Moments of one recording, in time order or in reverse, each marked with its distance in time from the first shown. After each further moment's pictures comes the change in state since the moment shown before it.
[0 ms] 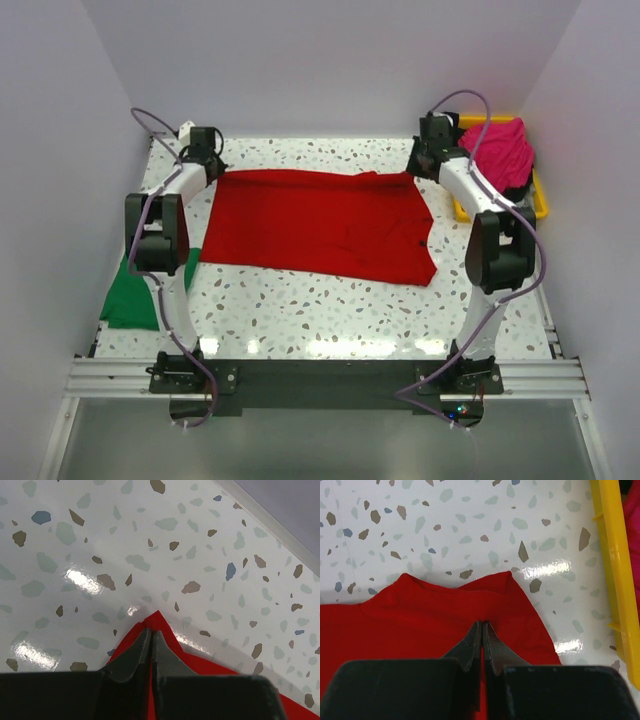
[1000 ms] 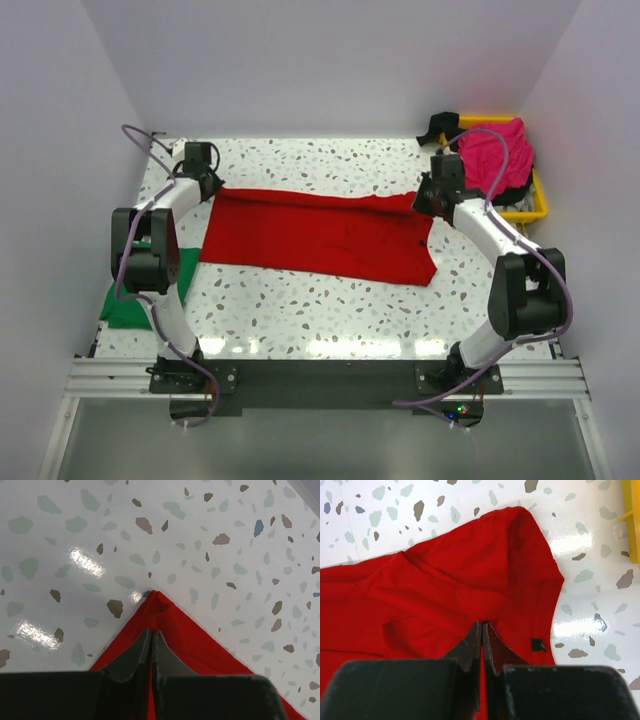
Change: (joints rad) left arm 0.001 -0.215 -0.266 -0.005 0.004 -0.053; right arm 0.000 -0.377 -0.513 0.093 -0.095 0.092
